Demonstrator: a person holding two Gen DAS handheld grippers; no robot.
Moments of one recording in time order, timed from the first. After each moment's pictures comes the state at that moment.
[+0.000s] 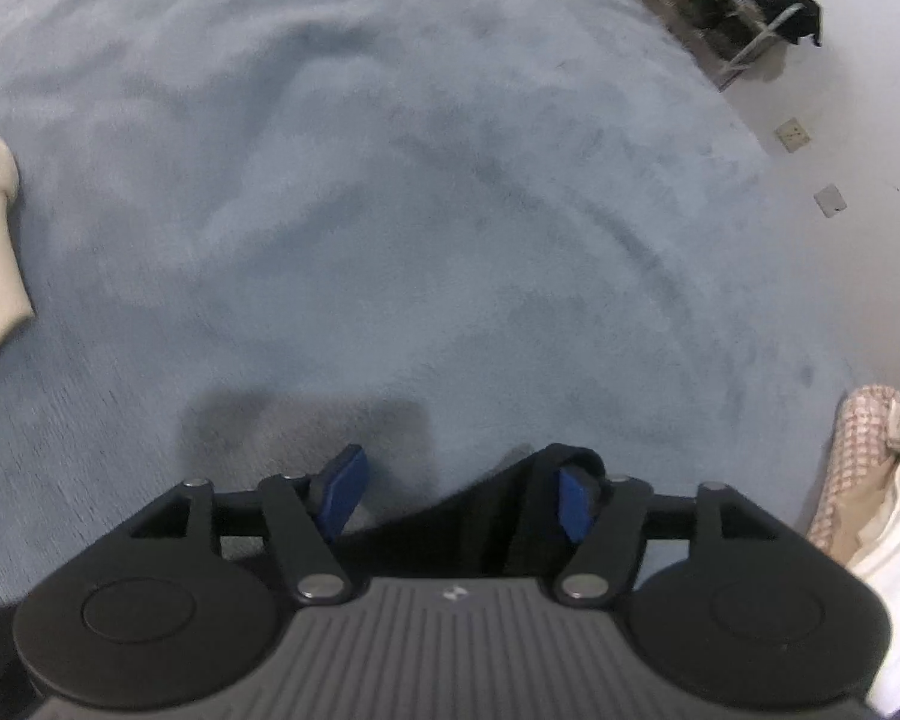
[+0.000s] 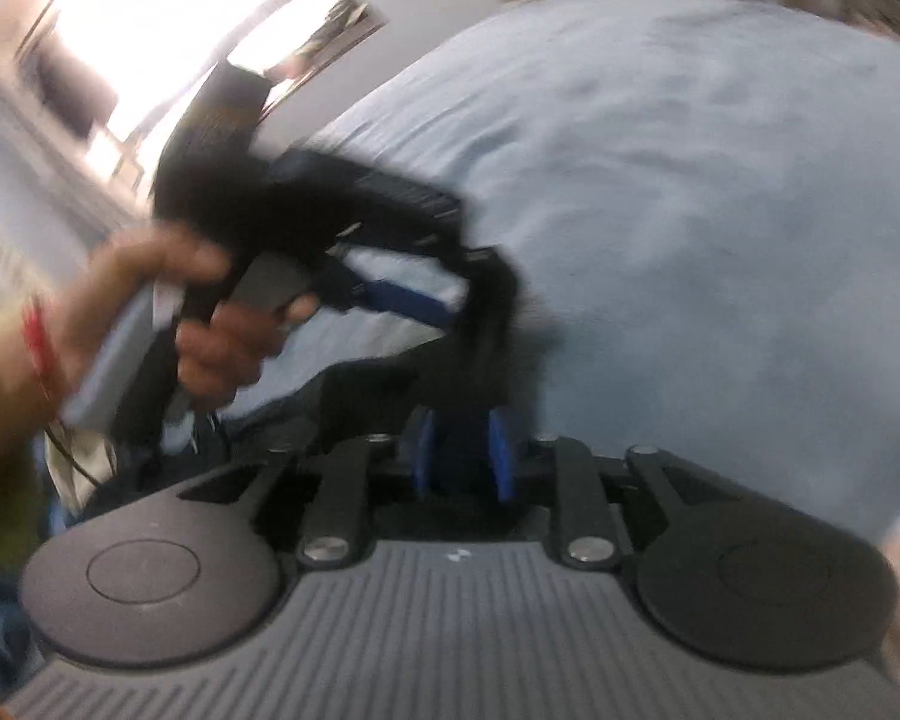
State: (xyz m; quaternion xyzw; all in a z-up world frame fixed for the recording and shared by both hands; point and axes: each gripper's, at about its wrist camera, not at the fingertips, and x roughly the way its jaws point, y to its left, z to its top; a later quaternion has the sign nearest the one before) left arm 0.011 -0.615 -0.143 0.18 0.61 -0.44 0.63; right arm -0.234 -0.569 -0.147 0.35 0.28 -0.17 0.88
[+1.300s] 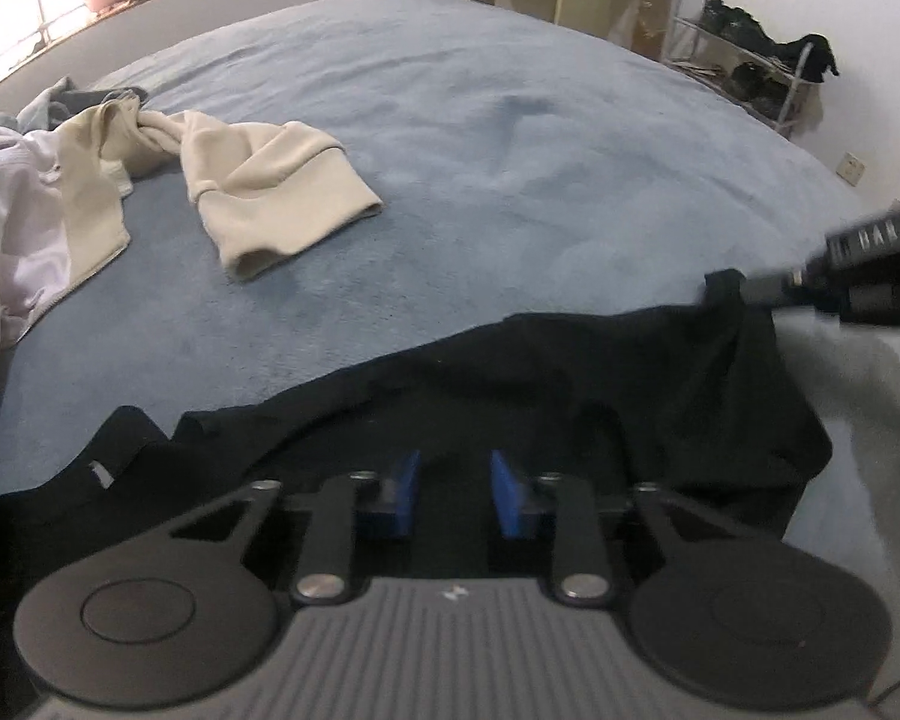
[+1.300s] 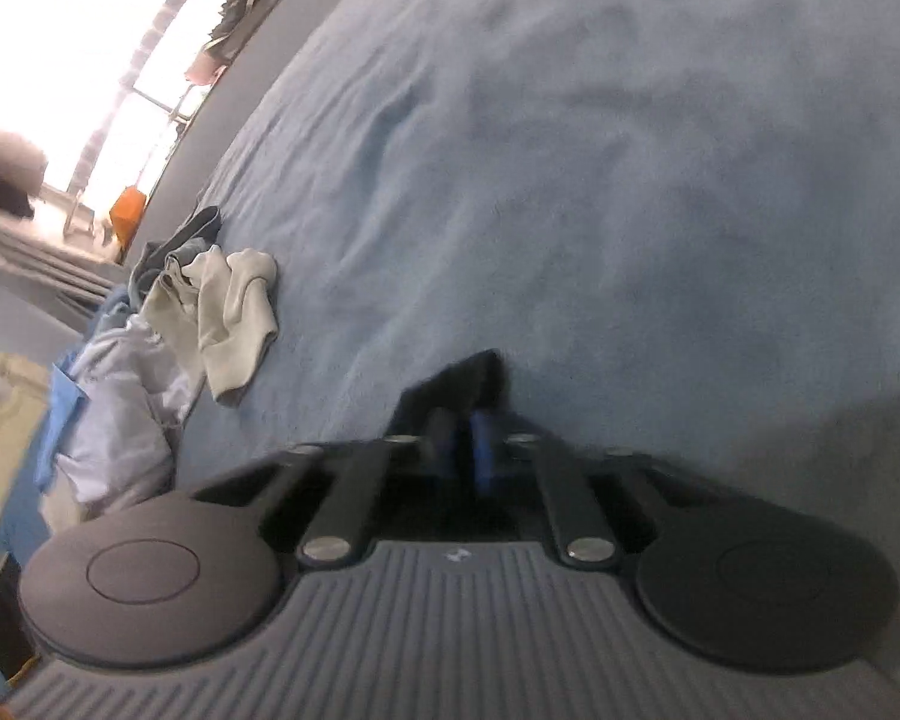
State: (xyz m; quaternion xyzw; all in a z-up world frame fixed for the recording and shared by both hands) left arm -0.038 -0.404 -0.111 0.23 0.42 -0.41 0.78; right arm -0.194 -0.645 -0.171 0.47 0.29 -0.22 0.81
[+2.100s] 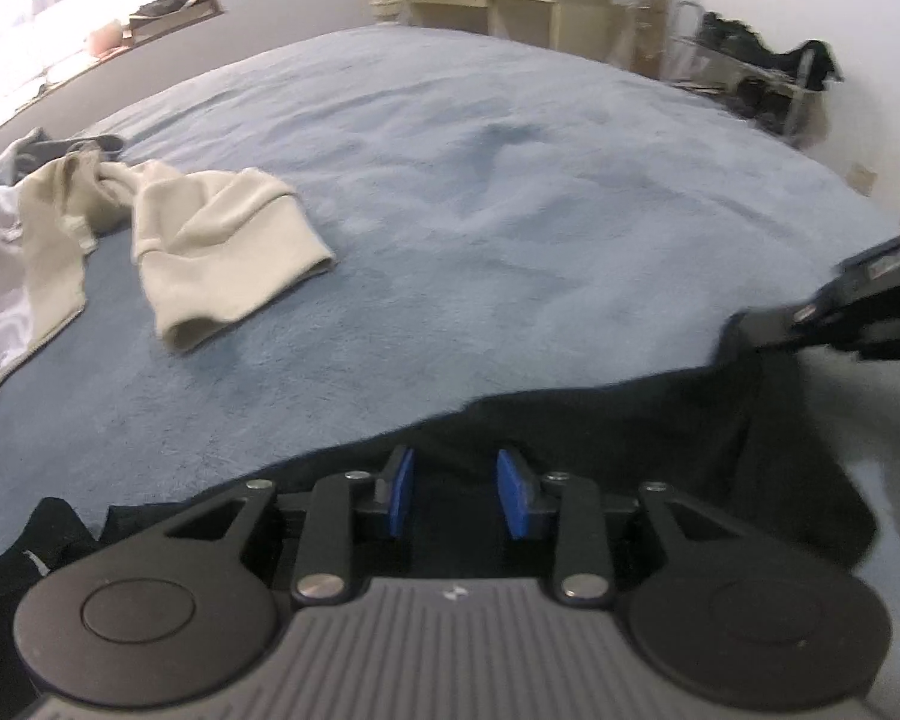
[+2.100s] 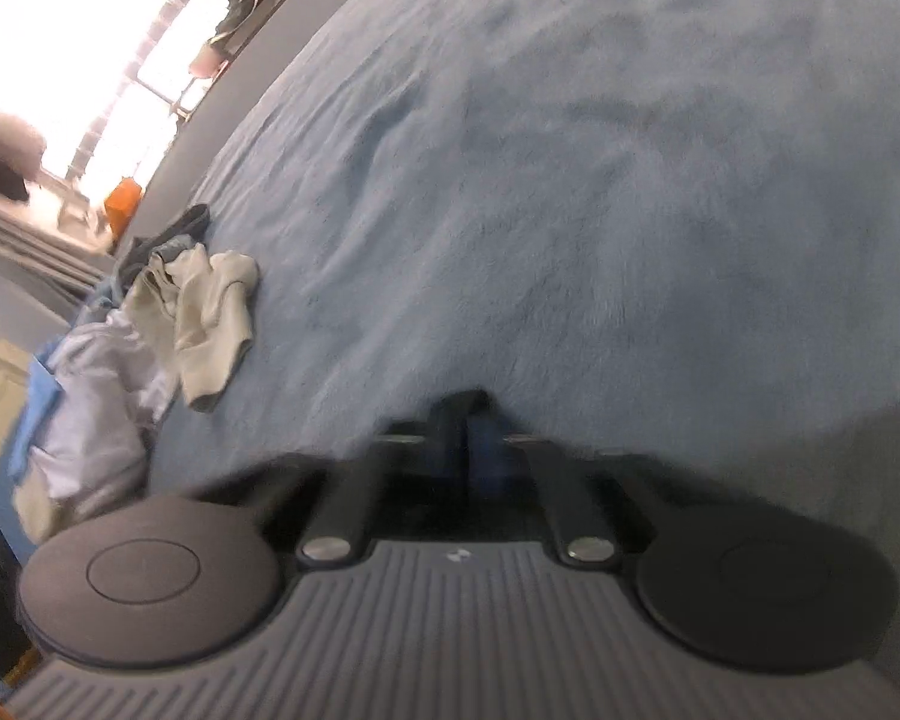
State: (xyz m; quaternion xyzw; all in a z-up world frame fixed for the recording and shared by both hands) left arm -0.031 -0.450 -0.140 0.22 0.38 -0.39 0.81; right arm -0.192 -0.654 -0.181 0.46 0.28 -0.21 0.81
